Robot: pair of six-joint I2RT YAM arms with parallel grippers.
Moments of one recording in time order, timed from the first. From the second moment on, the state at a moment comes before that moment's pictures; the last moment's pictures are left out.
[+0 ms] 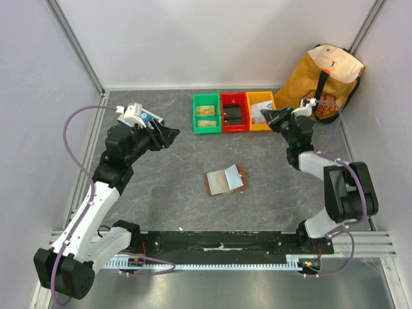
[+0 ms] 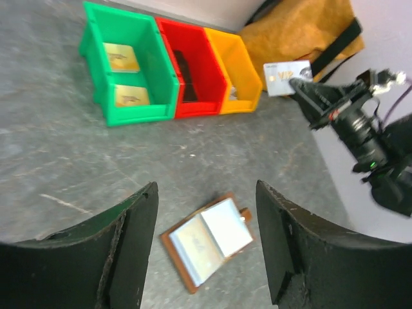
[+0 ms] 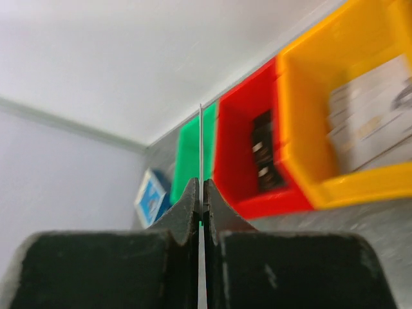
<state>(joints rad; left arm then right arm) -0.27 0.94 0.79 -0.04 0.29 -0.61 0.14 1.53 0.67 0.85 -0.21 0.96</state>
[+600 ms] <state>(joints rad) -0.27 0.85 0.81 -0.30 0.11 -0.36 0.12 1.94 1.17 0.31 0.06 0.76</state>
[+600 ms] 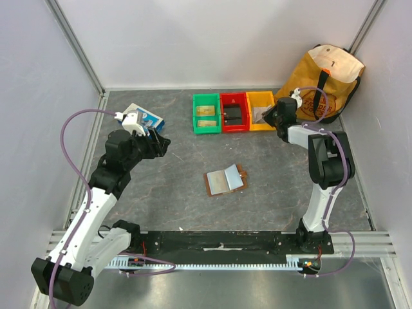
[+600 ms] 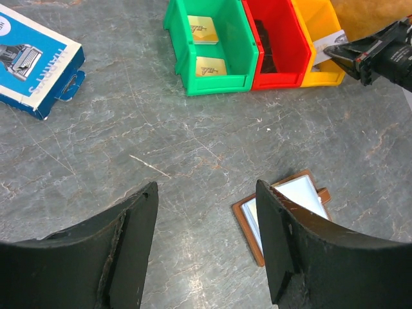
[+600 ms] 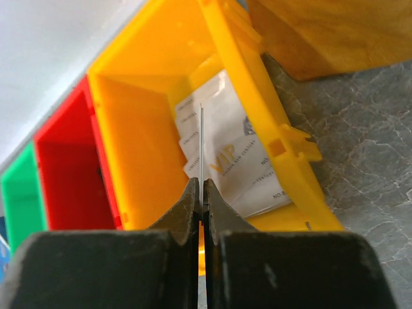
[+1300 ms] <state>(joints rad) -0.27 0.84 0.78 -0.30 0.11 -0.36 0.13 2.01 1.27 0.14 -0.01 0.76</state>
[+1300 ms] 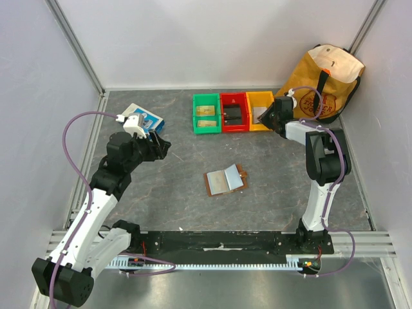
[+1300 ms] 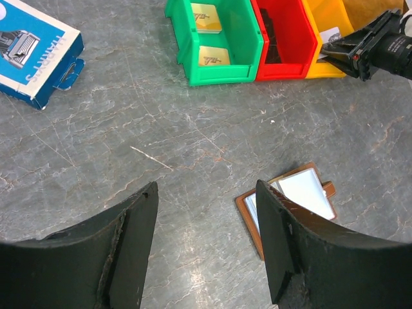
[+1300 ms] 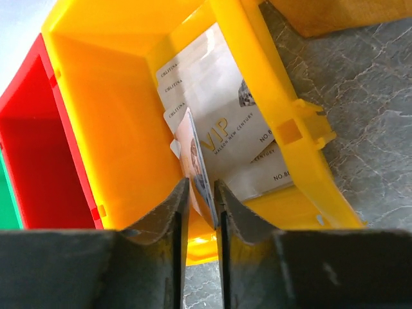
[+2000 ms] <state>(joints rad) -0.27 0.91 0.76 -0.30 0.20 -0.38 0.31 1.42 0.90 0.00 0.05 0.49</state>
